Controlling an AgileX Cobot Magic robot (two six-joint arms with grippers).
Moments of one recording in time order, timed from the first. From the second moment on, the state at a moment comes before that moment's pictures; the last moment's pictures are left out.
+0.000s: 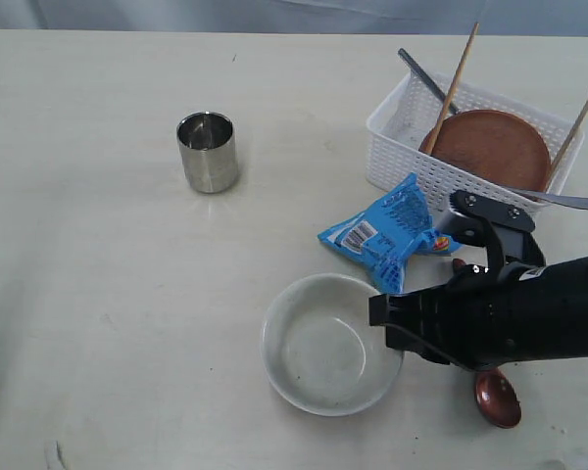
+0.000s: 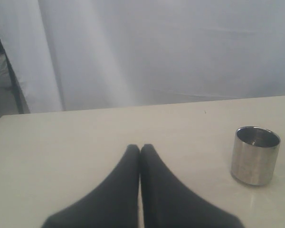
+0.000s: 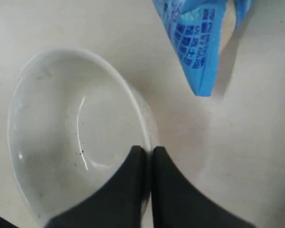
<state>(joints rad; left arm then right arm) -0.11 0.00 0.00 0.13 0.17 -0.10 0.59 1.31 -0.34 1.02 0.32 -0.42</state>
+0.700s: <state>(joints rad) -0.11 0.00 0.00 0.13 0.17 -0.10 0.59 1.31 -0.37 1.03 0.30 -0.42</state>
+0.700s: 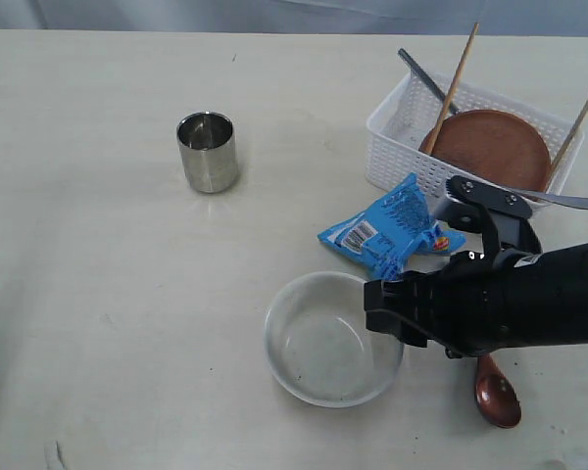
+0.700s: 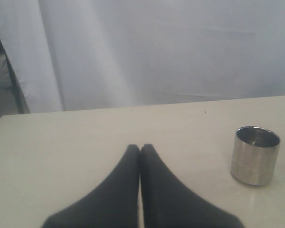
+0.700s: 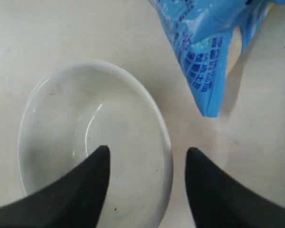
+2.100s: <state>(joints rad) -0.11 0.00 0.00 0.13 0.17 -0.10 0.12 1.07 -0.86 -0.10 0.80 0.07</state>
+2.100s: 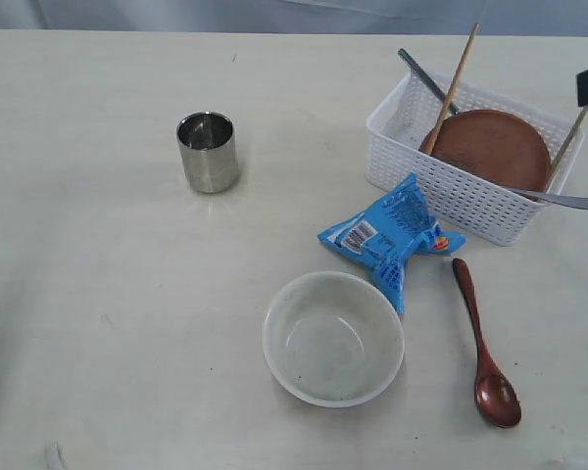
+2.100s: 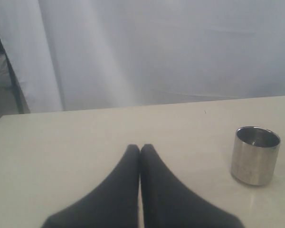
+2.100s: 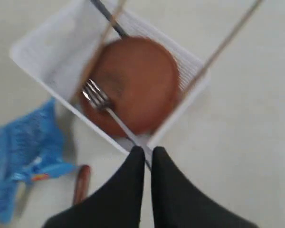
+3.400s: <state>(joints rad) -0.11 0.00 0.00 0.13 0.17 -0.10 -0.26 1.36 -0.66 0.52 0.60 0.08</state>
